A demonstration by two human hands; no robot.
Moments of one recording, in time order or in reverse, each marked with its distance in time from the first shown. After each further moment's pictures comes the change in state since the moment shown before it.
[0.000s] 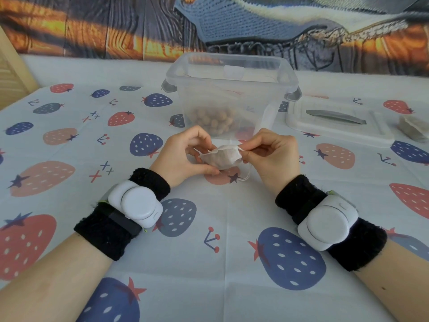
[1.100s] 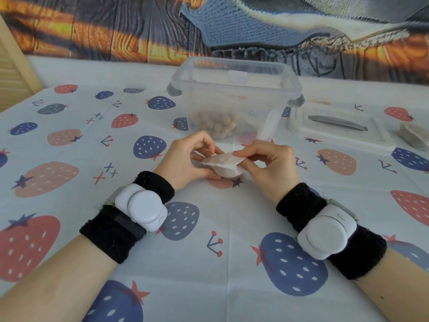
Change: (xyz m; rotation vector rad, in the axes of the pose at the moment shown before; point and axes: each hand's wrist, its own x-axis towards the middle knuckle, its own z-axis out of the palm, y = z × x) left_hand -0.001 -0.002 0.002 -0.018 -0.003 0.019; right_hand -0.006 0.005 0.003 -0.222 -0.079 -0.155
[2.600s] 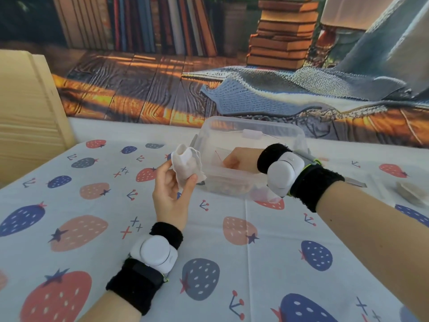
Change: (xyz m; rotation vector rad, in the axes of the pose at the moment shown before) left_hand 0.008 0.003 -0.028 -0.396 0.785 0.153; right_hand 0.155 -0.064 0.009 -0.723 -0.857 0.231
